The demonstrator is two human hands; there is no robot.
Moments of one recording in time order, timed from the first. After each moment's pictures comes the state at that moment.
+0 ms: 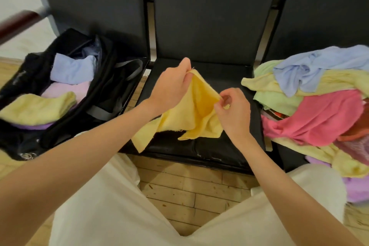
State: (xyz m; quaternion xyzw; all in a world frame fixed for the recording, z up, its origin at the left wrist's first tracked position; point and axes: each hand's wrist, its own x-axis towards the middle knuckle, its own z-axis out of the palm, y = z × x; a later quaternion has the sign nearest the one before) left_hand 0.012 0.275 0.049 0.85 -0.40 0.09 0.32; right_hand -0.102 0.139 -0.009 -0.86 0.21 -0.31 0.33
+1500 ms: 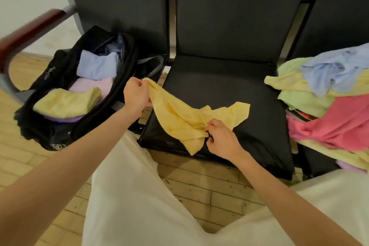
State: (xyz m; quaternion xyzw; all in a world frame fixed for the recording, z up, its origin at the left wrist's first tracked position) left_hand 0.070 0.389 0.007 0.85 0.05 0.00 0.52; right_hand -0.088 0.190 -0.100 -0.98 0.01 -0.03 0.20
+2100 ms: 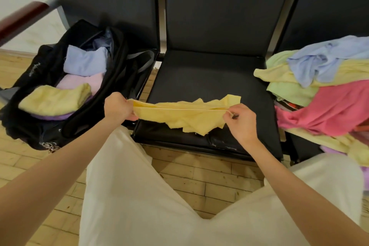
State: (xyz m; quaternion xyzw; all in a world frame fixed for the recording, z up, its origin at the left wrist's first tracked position) left_hand 0.070 0.441 -0.037 0.95 0.03 -0.04 0.31; right_hand -0.112 0.154 -0.073 -0.88 0.24 -0.22 0.34
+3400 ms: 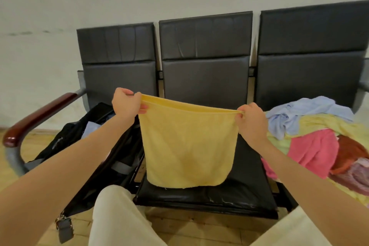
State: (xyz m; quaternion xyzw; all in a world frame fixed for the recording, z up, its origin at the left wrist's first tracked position) left_hand 0.062 0.371 0.165 0.79 -0.03 0.11 0.60; right_hand -0.096 0.095 0.084 -0.87 0.25 -0.37 0.19
